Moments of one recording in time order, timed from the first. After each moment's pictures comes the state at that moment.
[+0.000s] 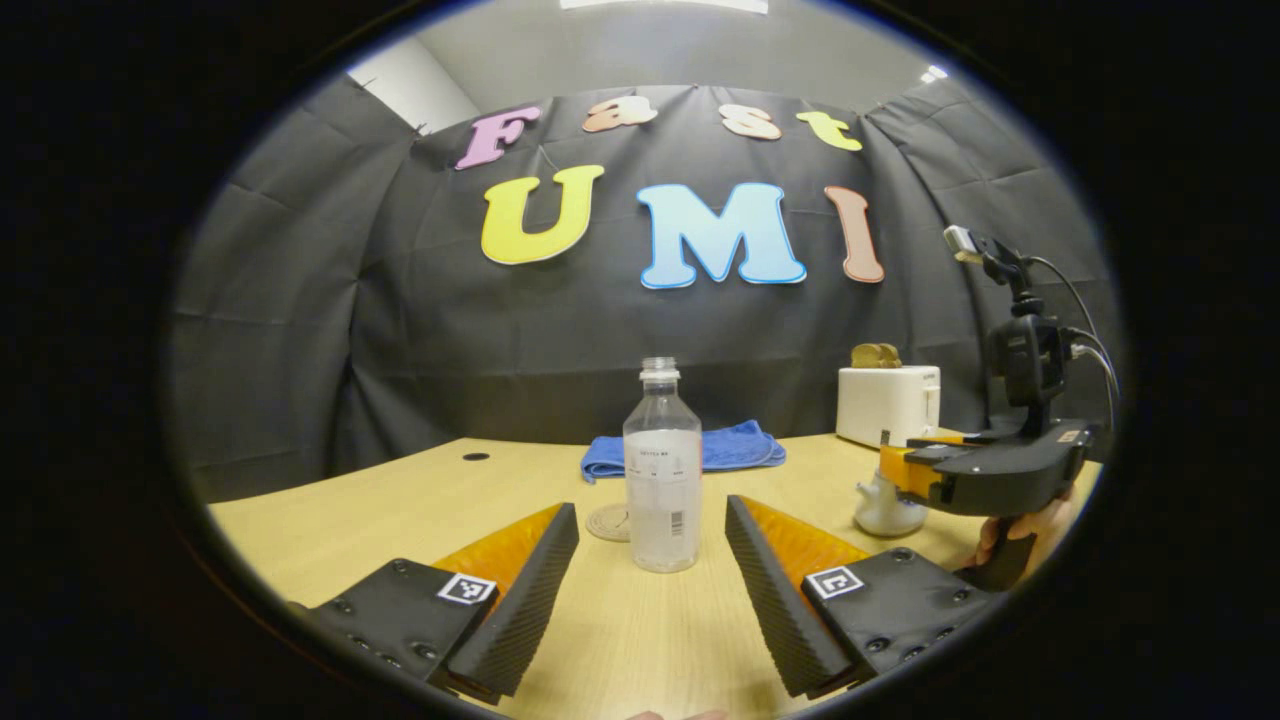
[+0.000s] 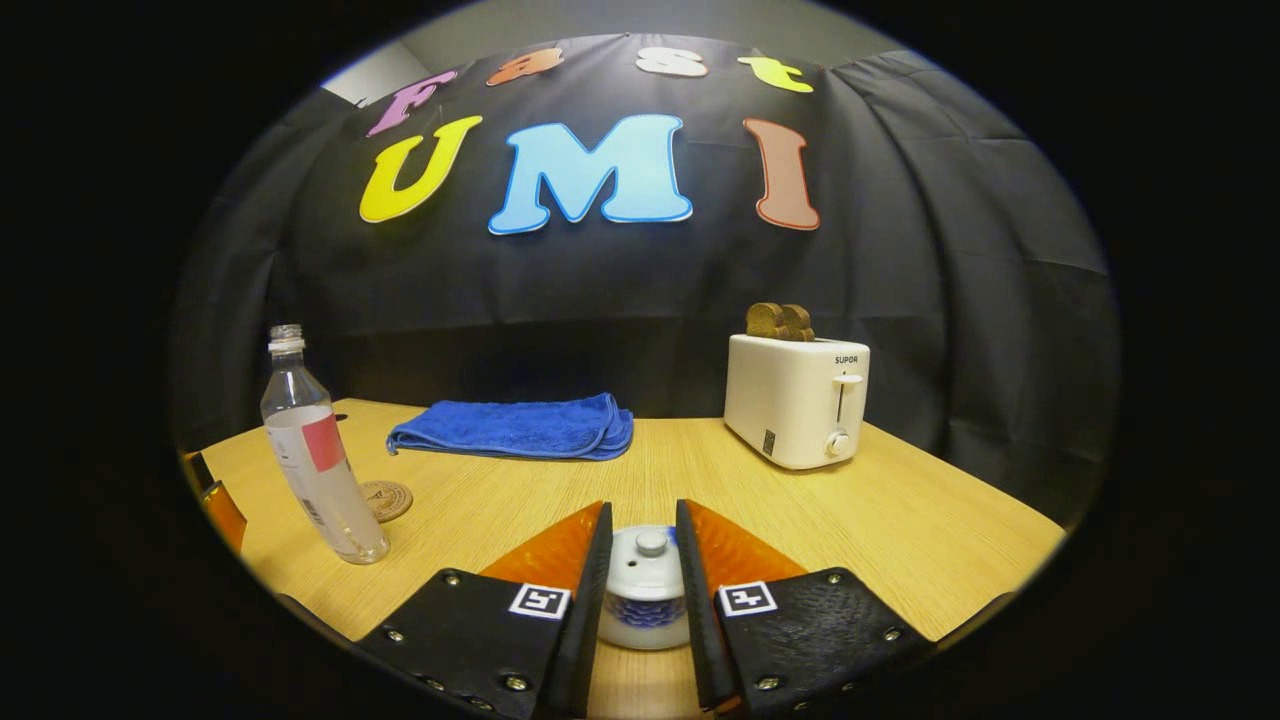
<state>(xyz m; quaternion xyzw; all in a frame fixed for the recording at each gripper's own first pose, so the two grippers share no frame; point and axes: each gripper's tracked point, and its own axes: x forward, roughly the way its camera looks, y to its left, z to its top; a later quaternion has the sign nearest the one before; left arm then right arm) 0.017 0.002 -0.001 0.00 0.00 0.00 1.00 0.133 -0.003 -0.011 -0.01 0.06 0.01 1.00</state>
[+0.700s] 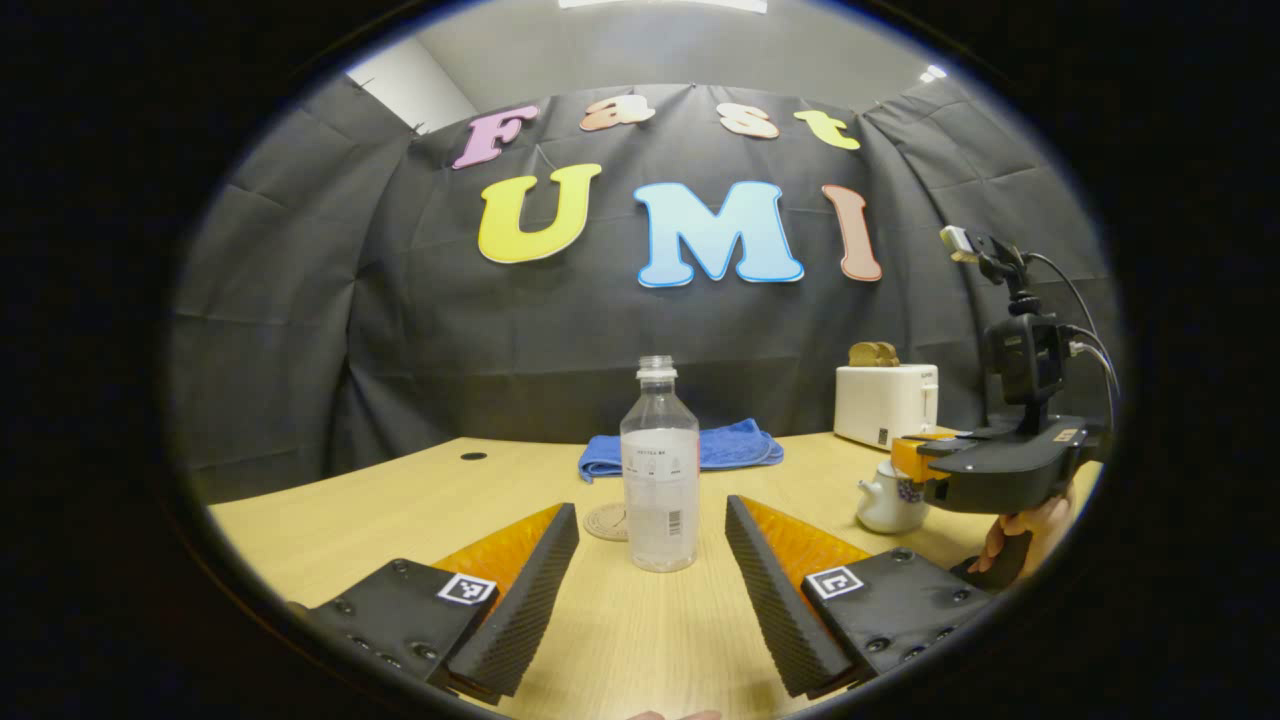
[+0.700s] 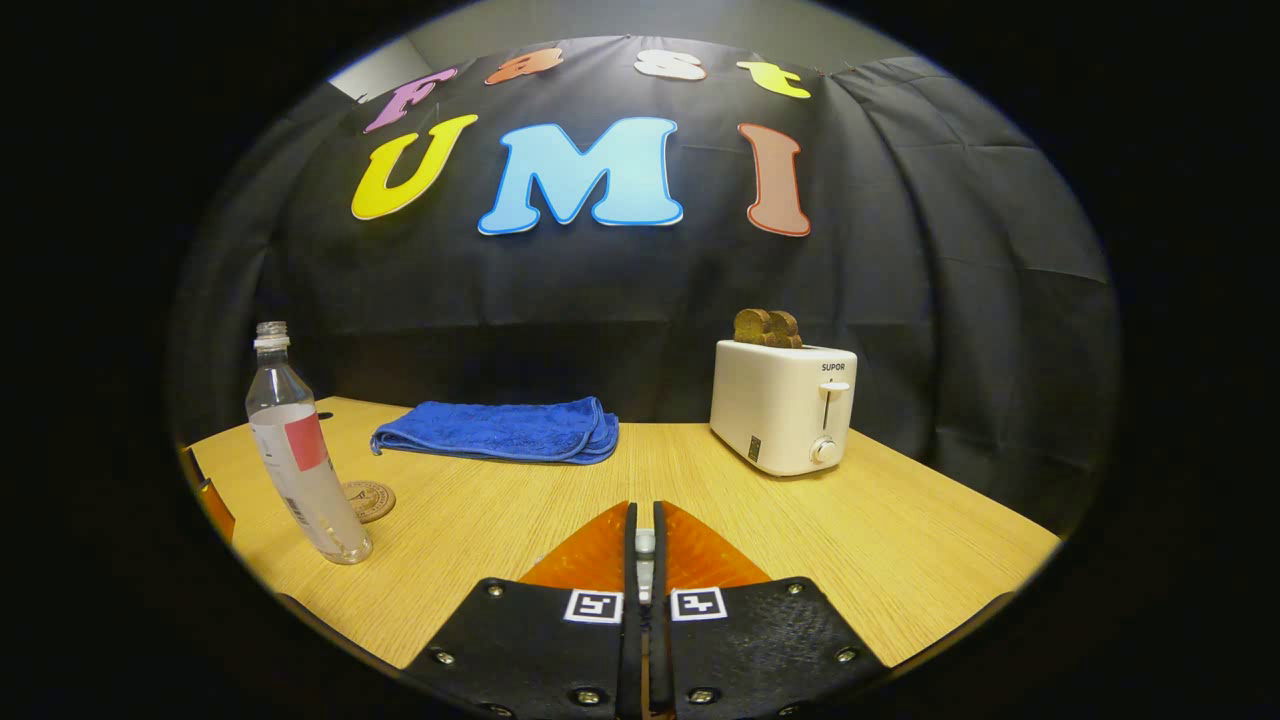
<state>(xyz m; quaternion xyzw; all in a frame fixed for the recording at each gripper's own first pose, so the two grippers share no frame) 0.019 0.000 -0.003 0.00 0.01 -0.01 1.00 0.135 -0.010 -0.008 -0.01 0.05 0.00 1.00</state>
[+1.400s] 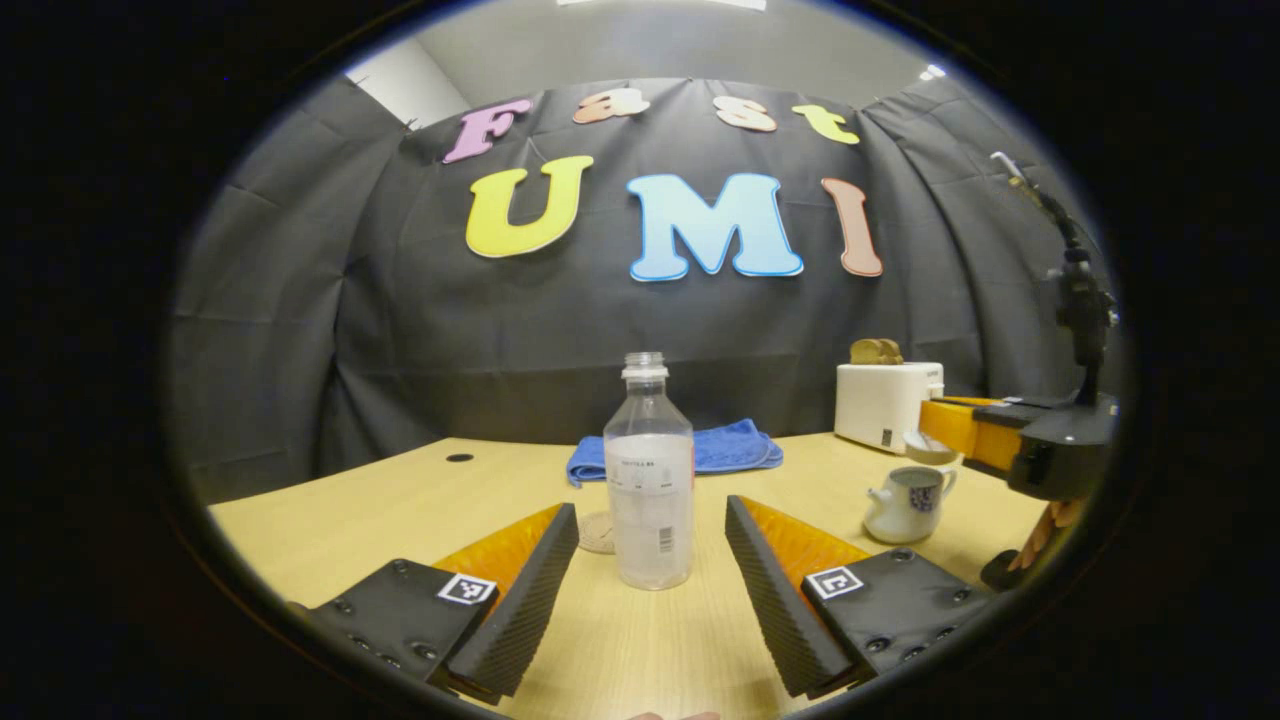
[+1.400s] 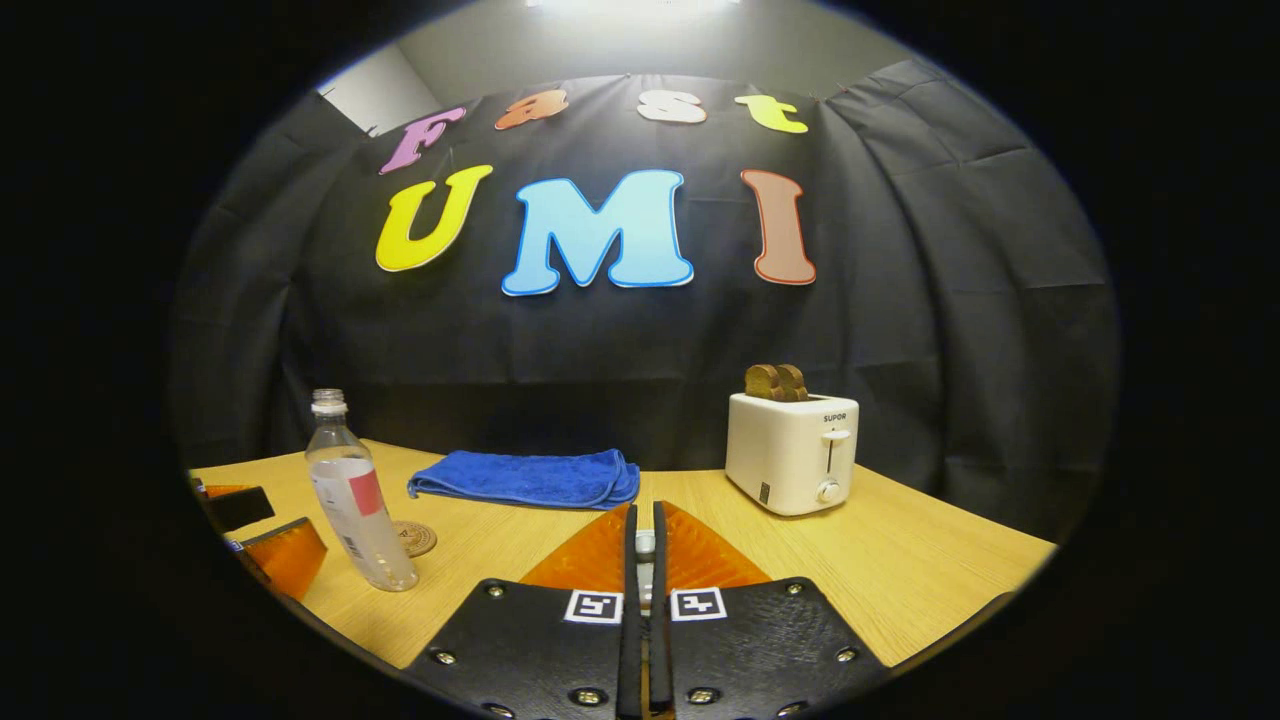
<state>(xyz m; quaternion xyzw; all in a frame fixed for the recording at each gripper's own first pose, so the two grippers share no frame) 0.055 -0.007 -0.004 0.00 0.01 -0.01 1.00 0.100 0.002 0.040 0.00 -0.02 0.03 1.00</state>
